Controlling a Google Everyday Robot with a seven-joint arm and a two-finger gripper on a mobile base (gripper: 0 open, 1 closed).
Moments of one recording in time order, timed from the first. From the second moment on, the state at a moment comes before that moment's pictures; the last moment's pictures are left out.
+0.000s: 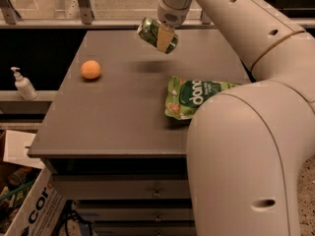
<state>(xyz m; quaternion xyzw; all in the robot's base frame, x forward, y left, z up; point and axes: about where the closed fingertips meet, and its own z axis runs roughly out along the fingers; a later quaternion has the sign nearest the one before) 0.766 -0.039 0.901 -0.62 0.75 -0.06 0.22</state>
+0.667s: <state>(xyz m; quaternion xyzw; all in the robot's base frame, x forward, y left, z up) 0.765 -0.061 0.901 -0.63 0.75 -0.13 0.16</state>
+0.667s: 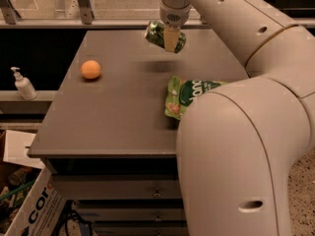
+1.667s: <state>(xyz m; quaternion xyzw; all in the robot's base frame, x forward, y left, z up) 0.735 -0.122 0.871 -0.63 0.75 -0.20 0.03</state>
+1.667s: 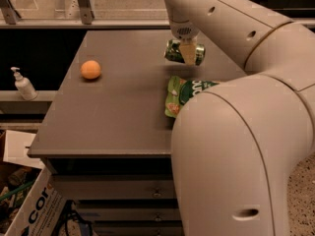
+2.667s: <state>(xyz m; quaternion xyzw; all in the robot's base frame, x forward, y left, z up) 0.727 -0.137 0.853 -0.63 0.75 -0.20 -0.01</state>
